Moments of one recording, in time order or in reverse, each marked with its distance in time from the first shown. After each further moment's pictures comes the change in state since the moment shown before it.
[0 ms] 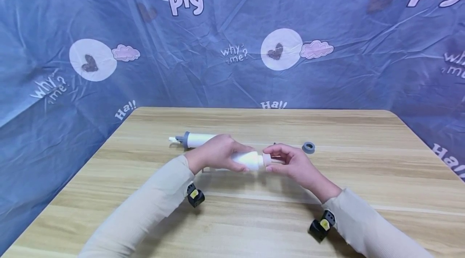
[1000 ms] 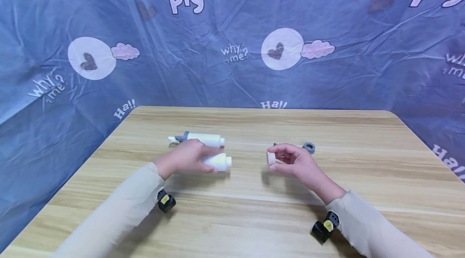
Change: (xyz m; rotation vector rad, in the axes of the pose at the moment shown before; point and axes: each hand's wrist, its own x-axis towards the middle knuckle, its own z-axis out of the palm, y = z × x) left_hand -0.064 -0.031 -0.002 0.107 0.001 -0.170; right_hand -0.004 0.000 -0.007 -0.007 0.048 0.037
